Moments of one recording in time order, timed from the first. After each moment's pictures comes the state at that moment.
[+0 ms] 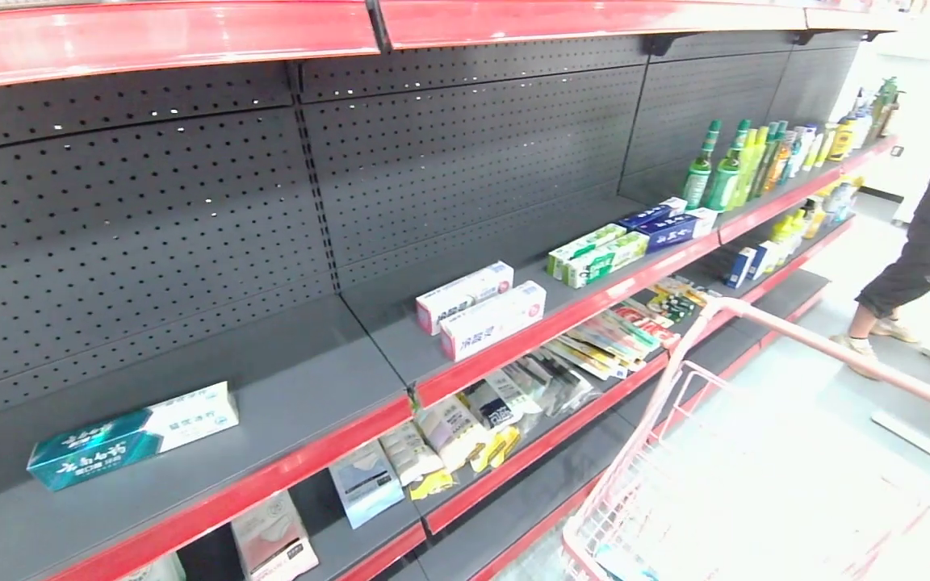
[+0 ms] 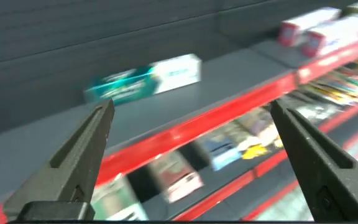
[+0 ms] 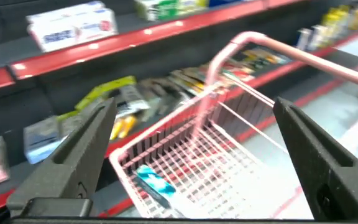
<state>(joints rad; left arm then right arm) 0.00 0.00 0.00 0.00 0.02 0.02 0.00 0.00 0.00 0.00 0.00 0.00</state>
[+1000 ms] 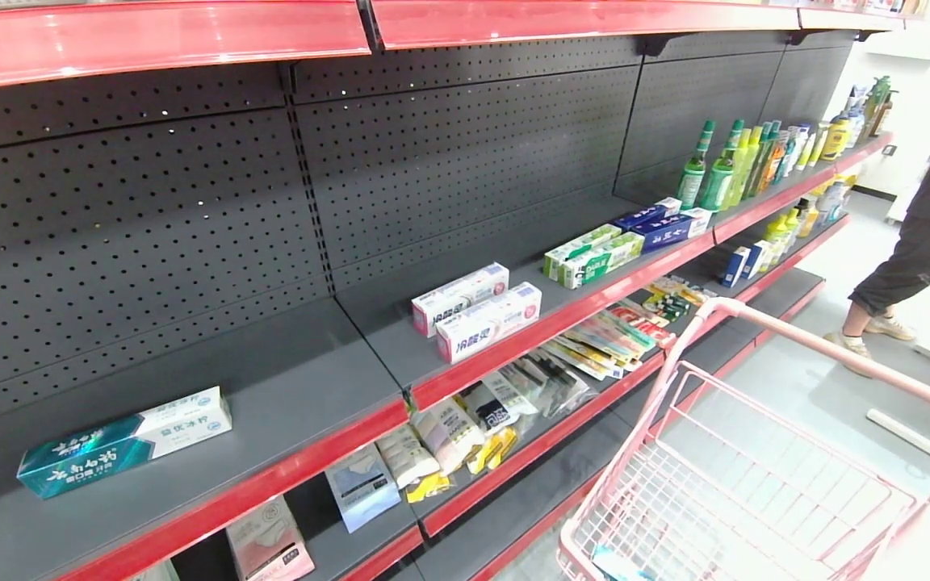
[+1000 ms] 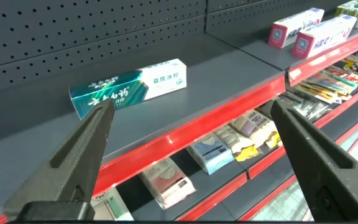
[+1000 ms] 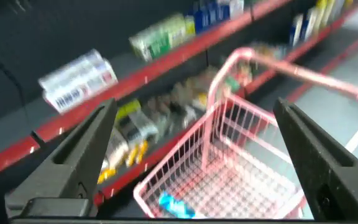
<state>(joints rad) 0.00 0.00 0.00 0.00 0.02 0.02 -0.02 0.64 -0.48 -0.02 -0.03 0.15</state>
